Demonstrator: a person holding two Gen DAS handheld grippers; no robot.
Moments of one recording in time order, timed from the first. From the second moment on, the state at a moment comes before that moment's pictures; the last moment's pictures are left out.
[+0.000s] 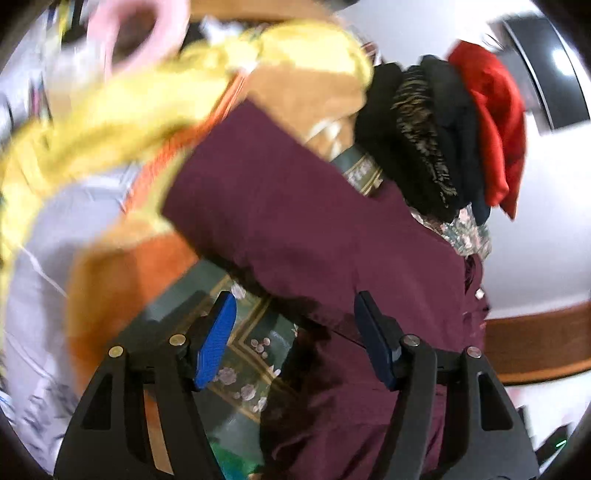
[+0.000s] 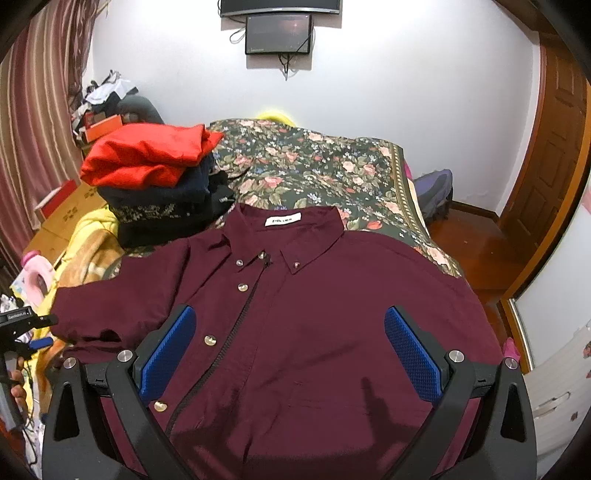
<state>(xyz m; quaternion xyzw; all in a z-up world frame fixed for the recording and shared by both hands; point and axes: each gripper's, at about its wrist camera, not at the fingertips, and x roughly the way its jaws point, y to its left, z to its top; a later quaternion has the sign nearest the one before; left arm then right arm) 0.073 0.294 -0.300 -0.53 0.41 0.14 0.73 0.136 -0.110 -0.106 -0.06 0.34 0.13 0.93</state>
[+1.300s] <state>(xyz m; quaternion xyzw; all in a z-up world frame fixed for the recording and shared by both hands) 0.272 -0.062 -0.053 -0.12 0.33 -0.21 0.91 0.132 -0.262 -0.088 0.04 0.29 0.02 0.96</state>
